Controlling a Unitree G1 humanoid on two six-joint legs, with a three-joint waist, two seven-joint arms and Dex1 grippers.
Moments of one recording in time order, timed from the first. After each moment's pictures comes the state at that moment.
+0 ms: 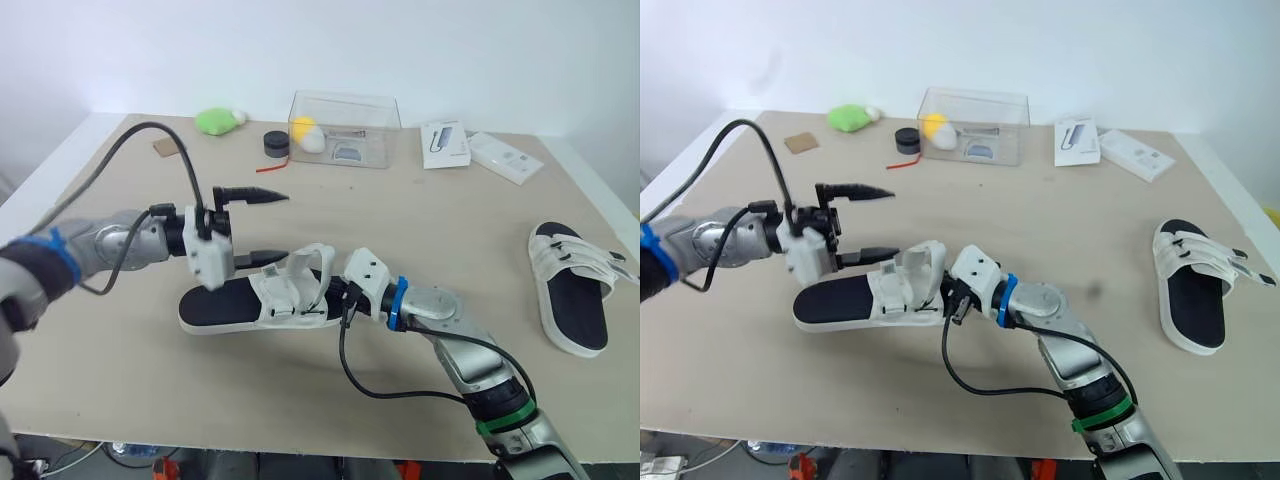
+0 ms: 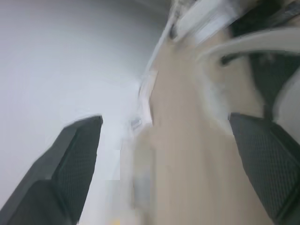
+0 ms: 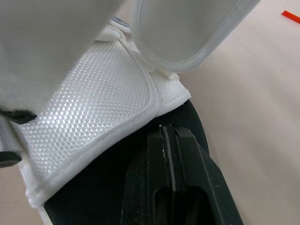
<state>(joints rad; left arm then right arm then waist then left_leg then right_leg) -1.13 1.17 -1.27 0.27 -0.75 -0.74 -0.43 -0.41 -0.40 0.30 -0.15 0.07 0.44 0.74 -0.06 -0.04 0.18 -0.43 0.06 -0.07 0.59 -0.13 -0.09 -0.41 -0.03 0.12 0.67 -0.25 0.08</state>
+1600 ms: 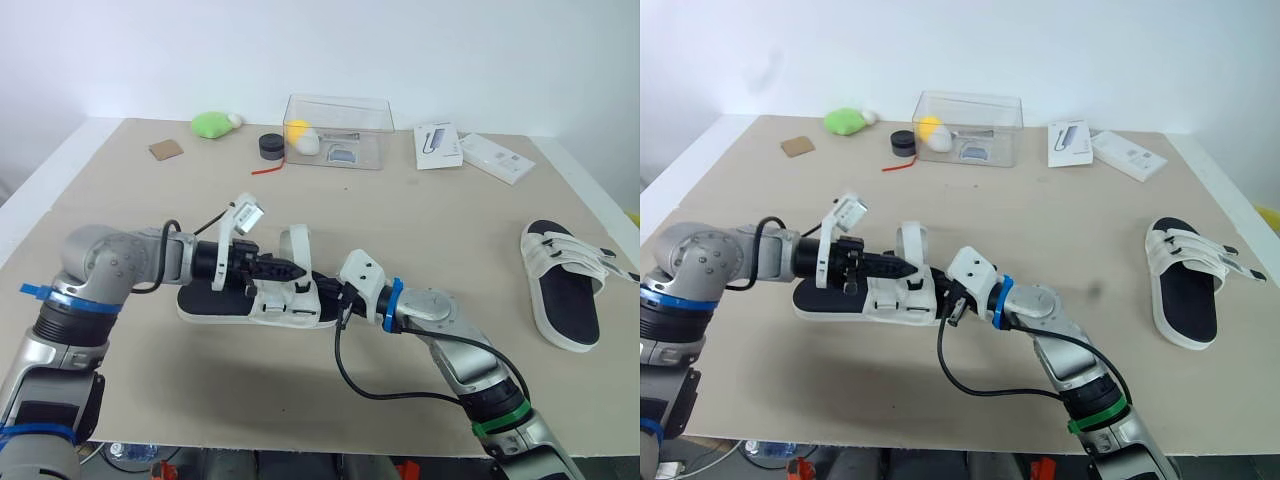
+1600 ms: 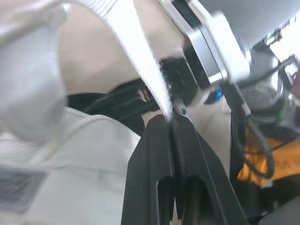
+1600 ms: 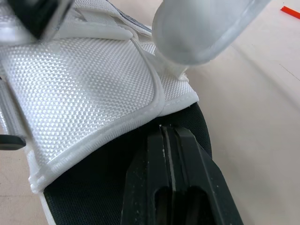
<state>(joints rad) -0.78 0.71 -0.13 0.01 -1.12 1.26 -0.73 -0.41 -0.39 0.30 -0.16 0.07 0.45 0.73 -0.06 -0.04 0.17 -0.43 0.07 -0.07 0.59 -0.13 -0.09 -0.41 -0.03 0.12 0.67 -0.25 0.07</state>
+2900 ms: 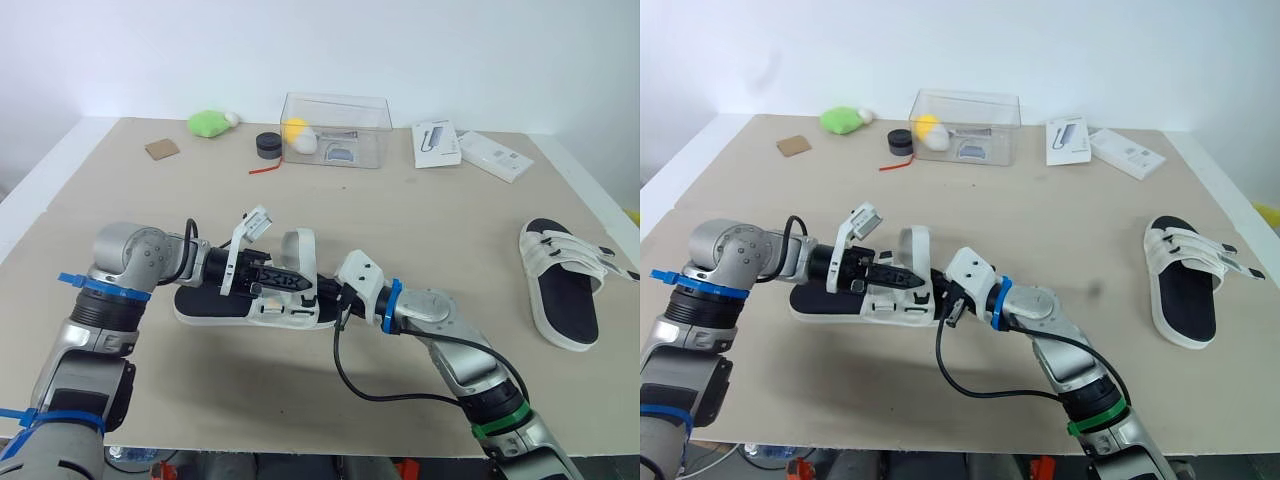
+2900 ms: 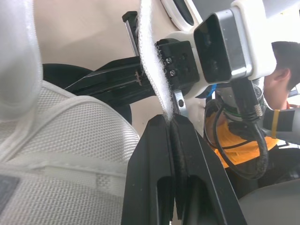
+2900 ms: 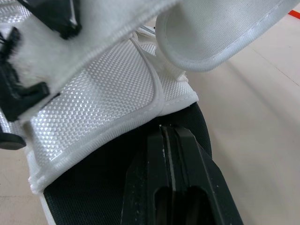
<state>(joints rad) -0.83 0.58 -0.14 0.15 -0.90 1.39 -0.92 -0.40 -0.38 0.31 -0.17 0.07 0.46 0.72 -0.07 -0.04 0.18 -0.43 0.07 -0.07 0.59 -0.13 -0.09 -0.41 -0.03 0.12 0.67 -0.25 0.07</state>
